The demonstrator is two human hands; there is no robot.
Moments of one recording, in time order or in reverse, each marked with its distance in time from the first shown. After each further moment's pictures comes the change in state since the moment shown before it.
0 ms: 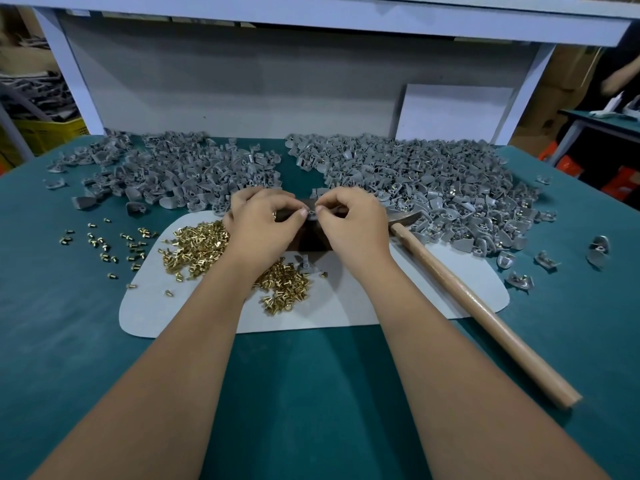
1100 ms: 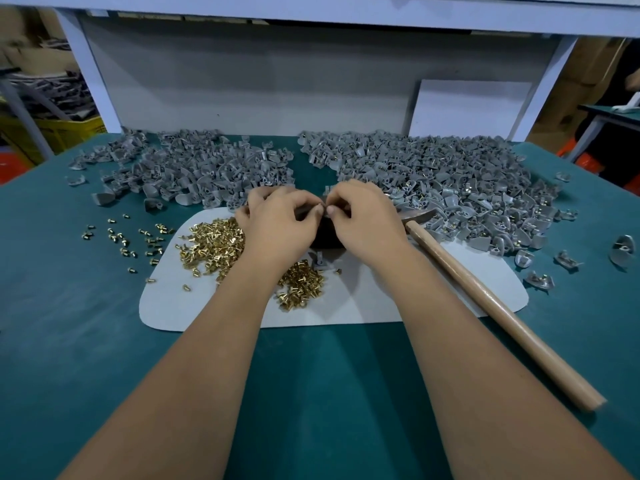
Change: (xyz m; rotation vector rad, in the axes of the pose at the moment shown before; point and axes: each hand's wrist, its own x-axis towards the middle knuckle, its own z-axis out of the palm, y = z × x) left_hand 0.000 -0.001 0.009 0.154 0.072 0.029; right_hand 0.011 0.004 -0.003 -0.294 -0.178 -0.222
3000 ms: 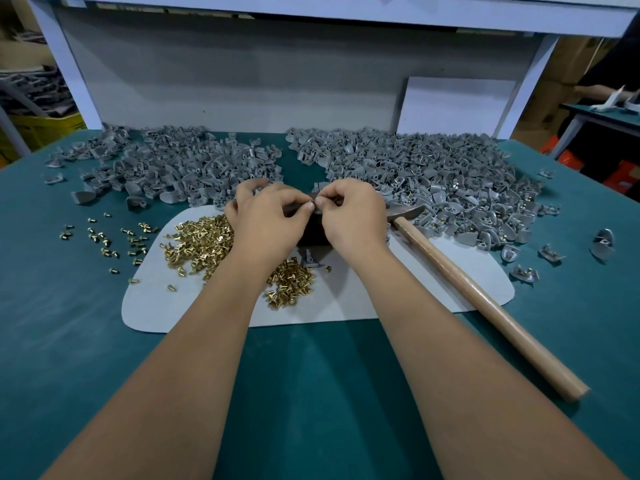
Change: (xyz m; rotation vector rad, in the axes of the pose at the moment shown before) left_hand 0.002 -0.001 0.001 -0.011 0.009 0.007; right_hand 0.001 -0.013 0.009 0.228 0.169 0.329
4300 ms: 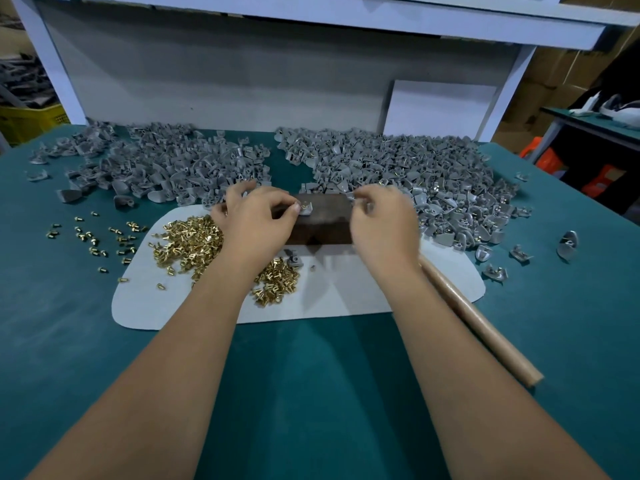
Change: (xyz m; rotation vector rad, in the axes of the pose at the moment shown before) left_hand -0.002 0.005 -0.002 -0.012 -0.032 -0.027; right_hand -0.014 0.022 -0.047 -0.231 0.129 -0.016
